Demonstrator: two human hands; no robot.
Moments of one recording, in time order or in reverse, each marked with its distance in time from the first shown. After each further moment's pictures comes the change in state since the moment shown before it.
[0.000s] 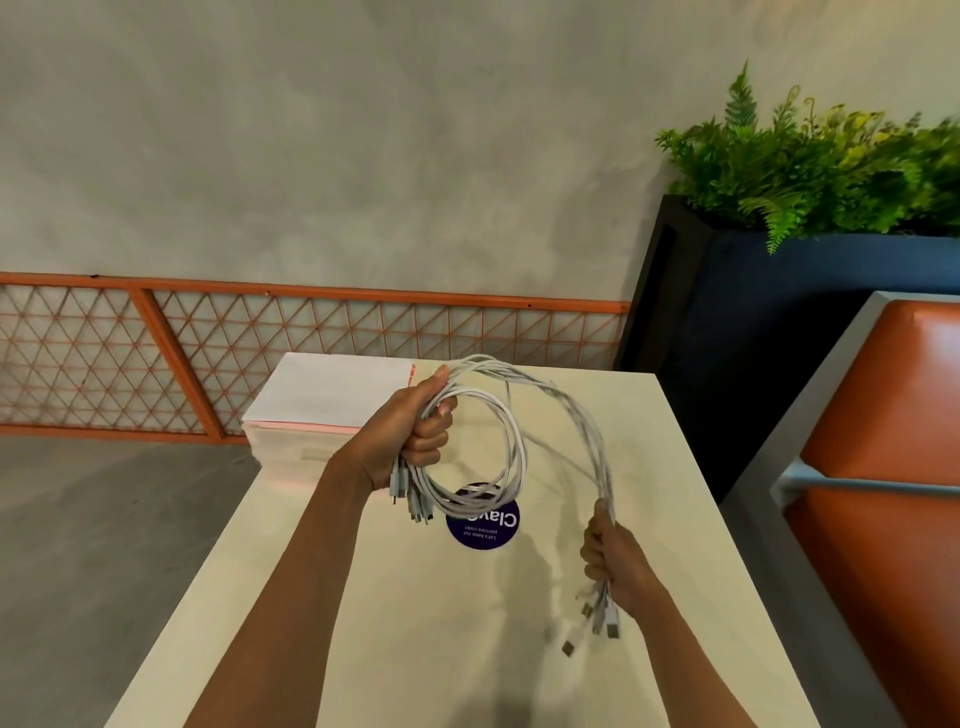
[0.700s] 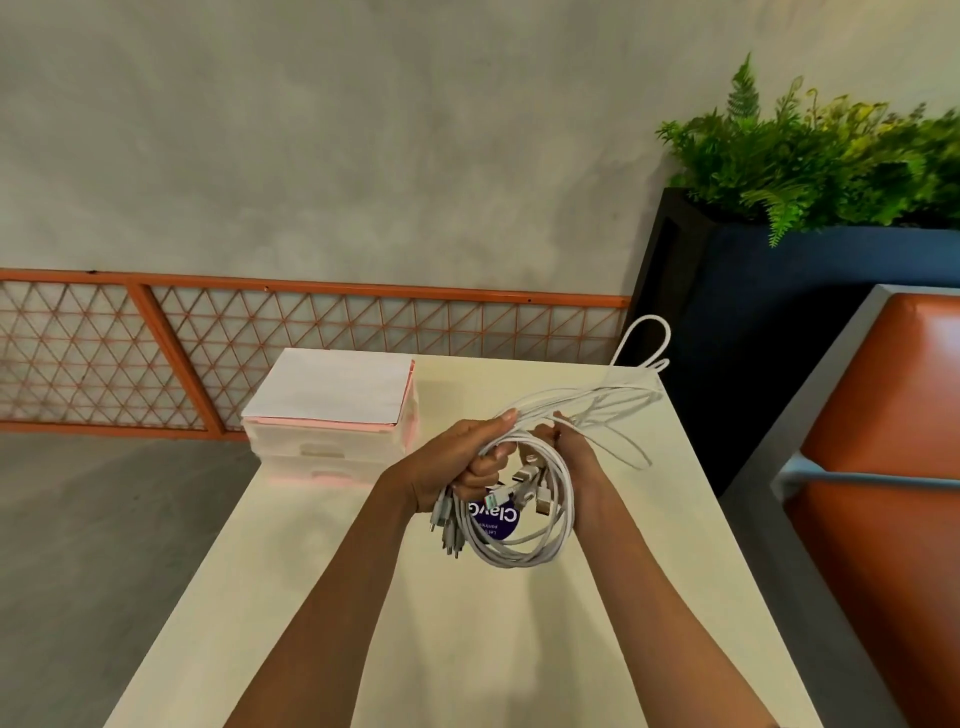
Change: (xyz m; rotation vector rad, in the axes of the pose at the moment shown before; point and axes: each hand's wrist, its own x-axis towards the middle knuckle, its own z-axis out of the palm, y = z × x) left_hand 0.007 -0.031 0.034 0.227 -0.180 -0.113; right_hand -0.002 -0.102 0.093 0.534 -0.199 0.175
